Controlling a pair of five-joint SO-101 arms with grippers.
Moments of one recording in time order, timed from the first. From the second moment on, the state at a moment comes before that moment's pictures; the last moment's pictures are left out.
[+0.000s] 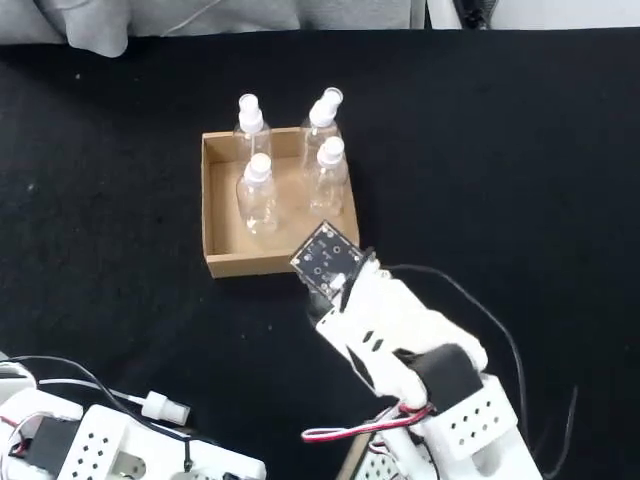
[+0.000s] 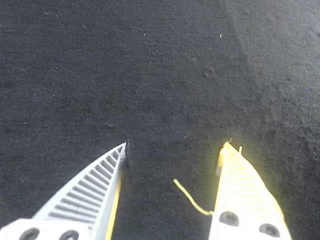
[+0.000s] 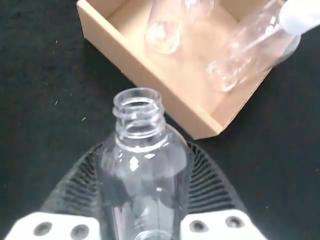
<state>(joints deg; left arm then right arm) -79.2 -103.7 95.0 46.3 15.7 -29.1 -74.8 63.9 68.4 21.4</state>
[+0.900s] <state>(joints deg) -64.1 -103.8 85.2 66.4 15.9 -29.1 -99.6 76.7 66.3 19.7</state>
